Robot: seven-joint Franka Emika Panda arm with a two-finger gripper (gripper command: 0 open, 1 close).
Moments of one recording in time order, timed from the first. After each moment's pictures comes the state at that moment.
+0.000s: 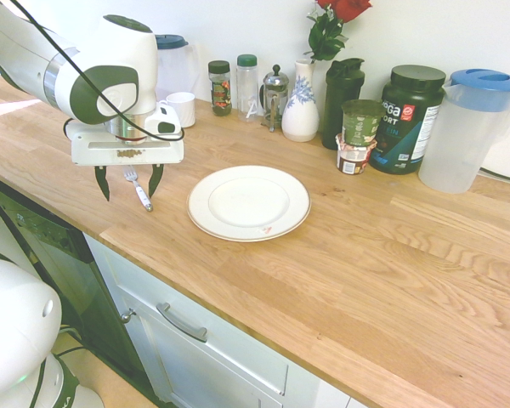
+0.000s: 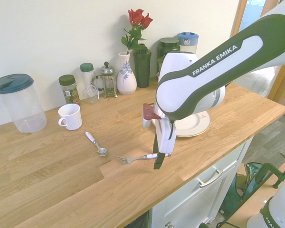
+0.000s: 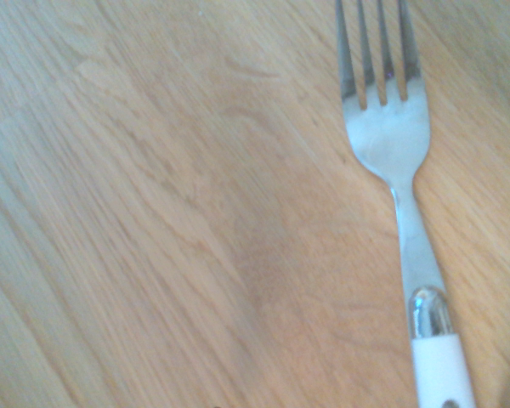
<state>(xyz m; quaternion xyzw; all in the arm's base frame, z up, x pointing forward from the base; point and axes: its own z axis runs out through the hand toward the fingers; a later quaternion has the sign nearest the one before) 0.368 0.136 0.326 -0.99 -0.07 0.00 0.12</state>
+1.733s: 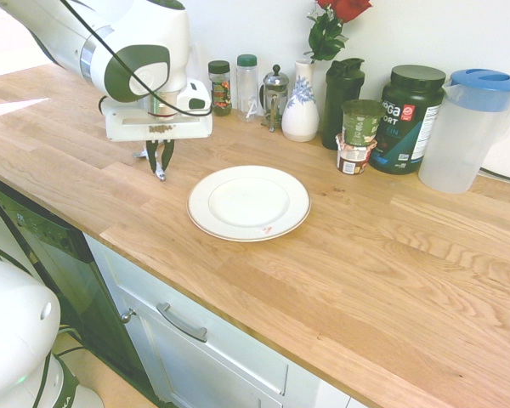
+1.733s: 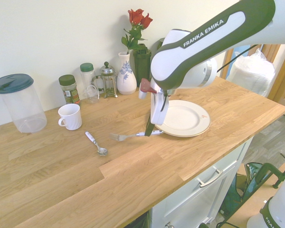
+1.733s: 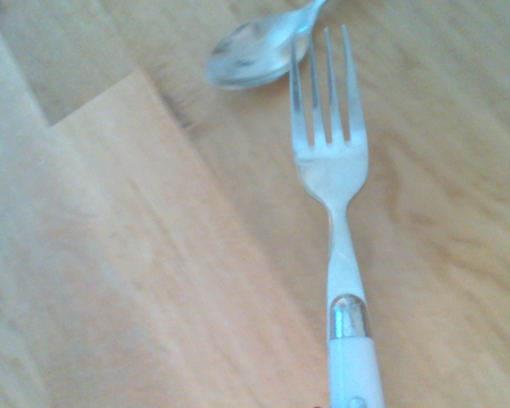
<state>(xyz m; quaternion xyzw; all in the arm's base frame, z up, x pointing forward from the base) 0.435 0.088 0.375 -0.99 -0.03 -0.06 0.14</state>
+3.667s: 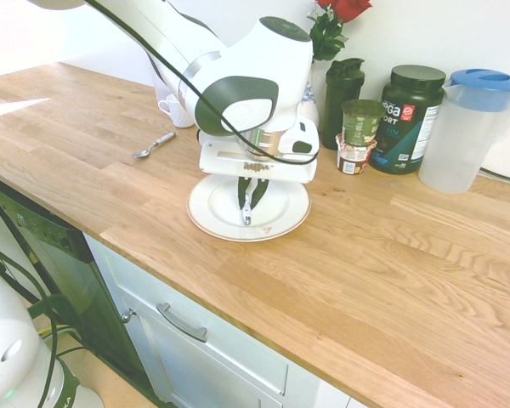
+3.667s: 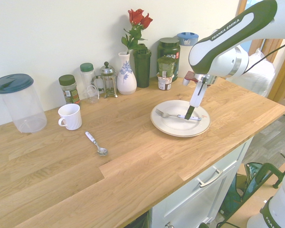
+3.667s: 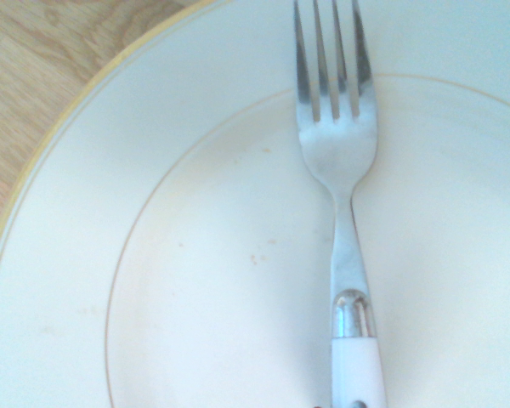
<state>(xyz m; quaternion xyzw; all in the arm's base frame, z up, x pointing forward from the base) 0.423 -0.108 0.345 -0.99 0.12 -0.05 0.11</state>
